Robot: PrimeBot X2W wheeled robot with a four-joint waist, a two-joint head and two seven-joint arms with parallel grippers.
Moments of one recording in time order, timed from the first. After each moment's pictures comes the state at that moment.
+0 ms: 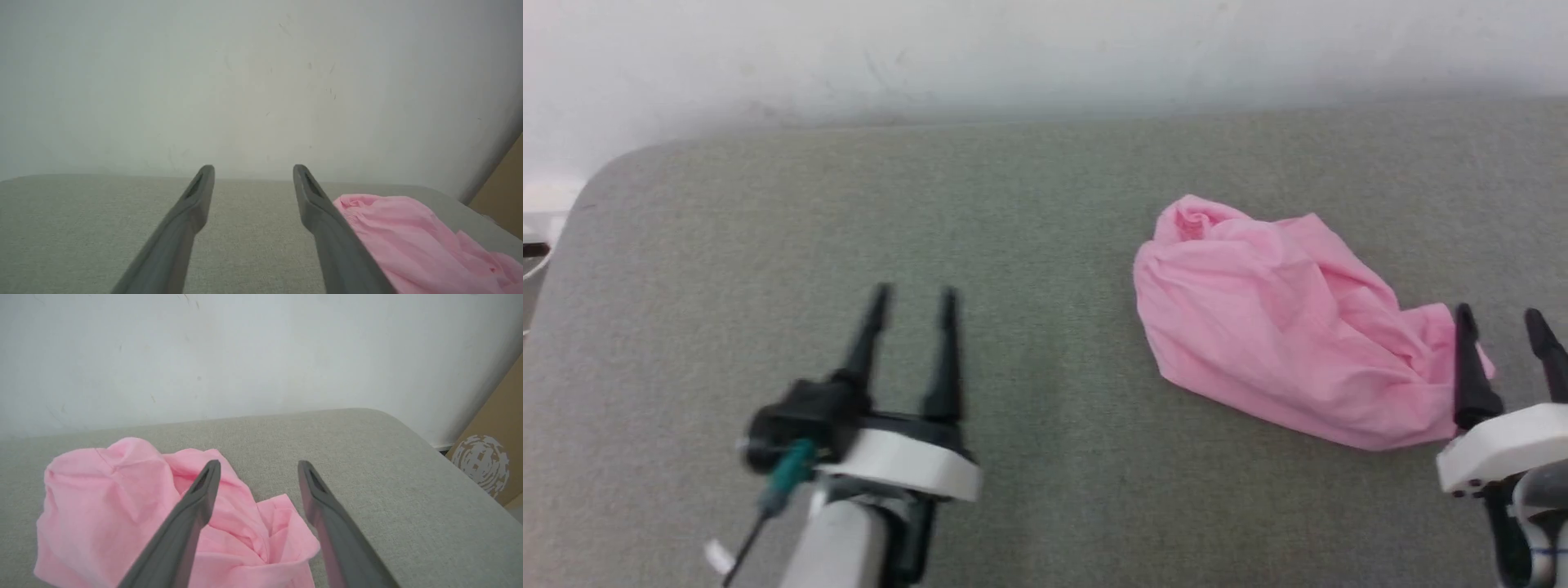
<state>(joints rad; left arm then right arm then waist) -0.15 0.05 -0.17 0.06 -0.24 0.02 -0.26 -0.10 -0.05 -0.30 0.01 0.09 0.13 0.09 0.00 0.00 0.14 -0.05</state>
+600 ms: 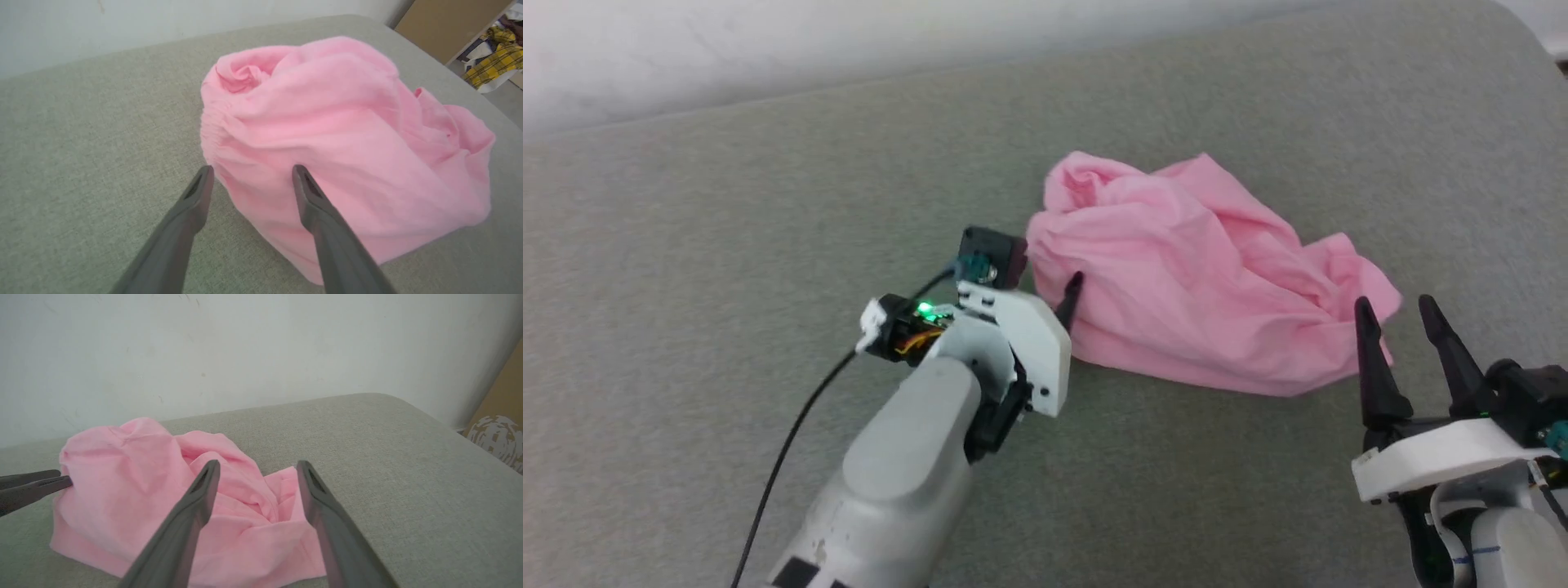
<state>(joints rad) -0.62 0.05 -0.53 0.58 -0.40 0.03 0.13 -0.08 -0.05 -0.08 0.05 0.19 0.13 -0.12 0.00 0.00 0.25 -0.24</state>
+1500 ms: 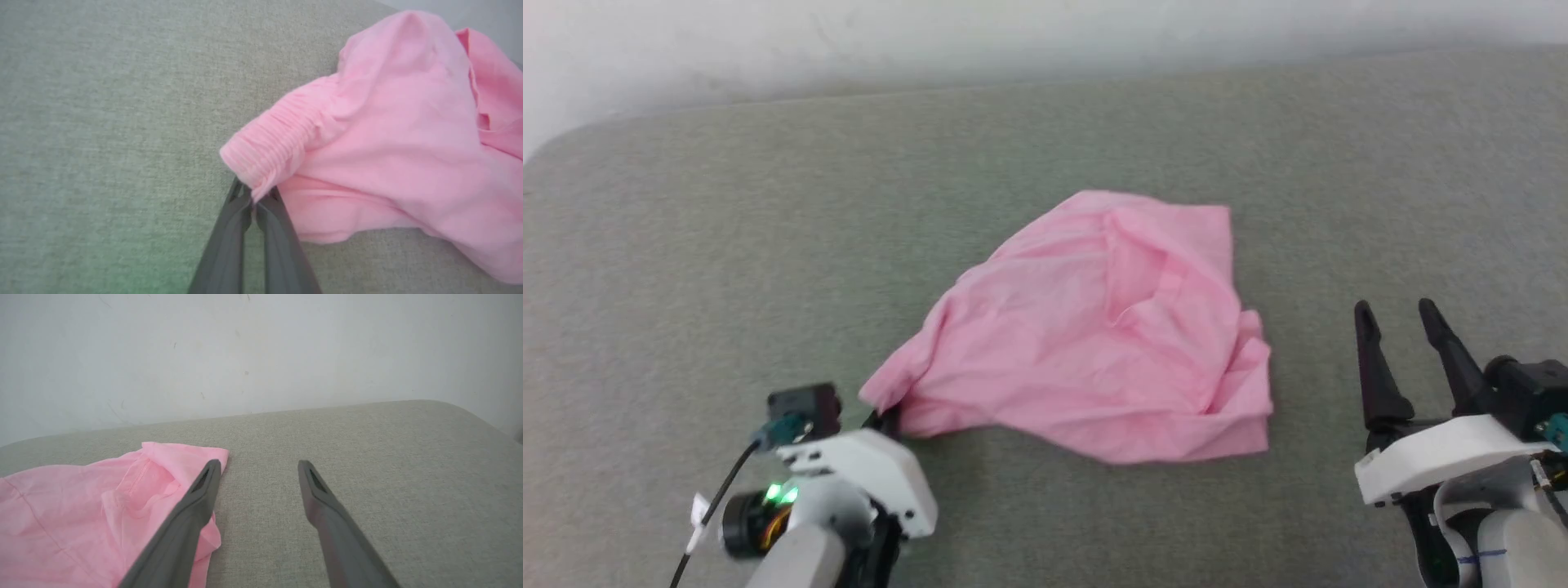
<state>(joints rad) -0.21 0.23 -0.37 0.24 -0.58 0.29 0.13 -0.08 -0.05 -0.09 0.03 0.18 0.13 -0.06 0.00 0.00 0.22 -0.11</state>
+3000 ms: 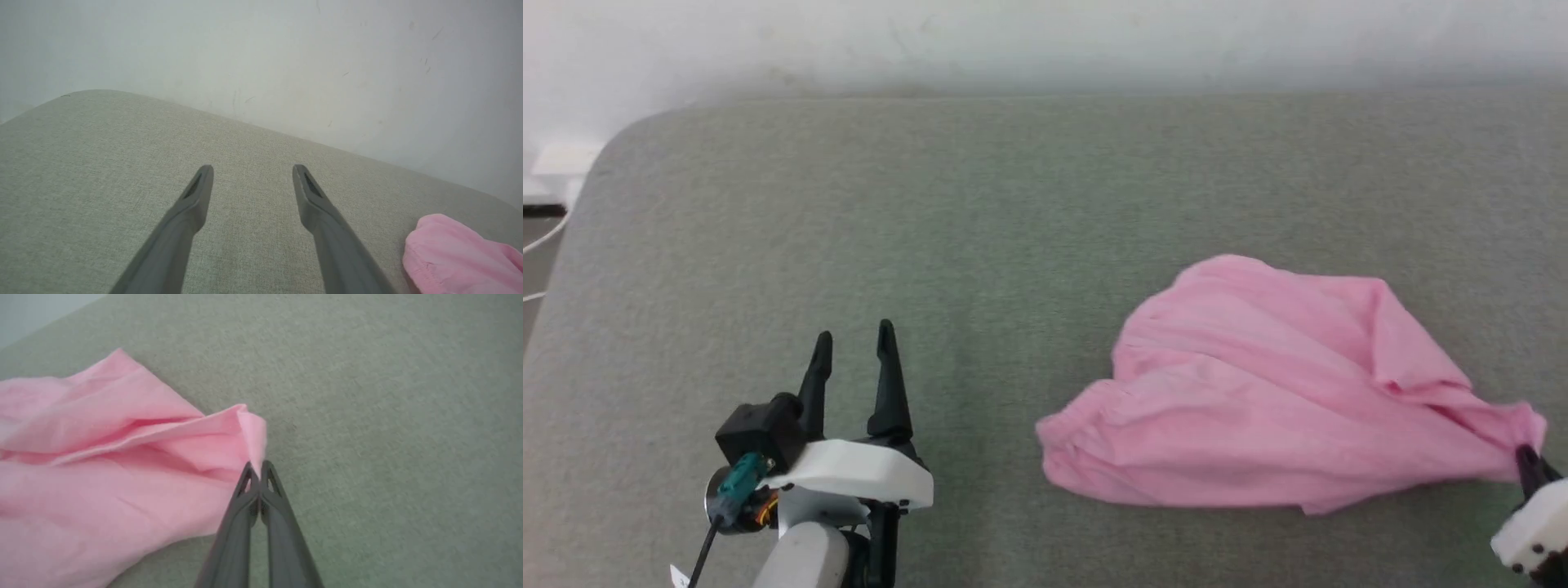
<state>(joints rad) -0.14 0.14 -0.23 0.14 -0.47 0.20 -0.26 -0.03 -0.05 -0.46 0.14 0.26 0.13 0.35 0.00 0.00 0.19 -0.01</state>
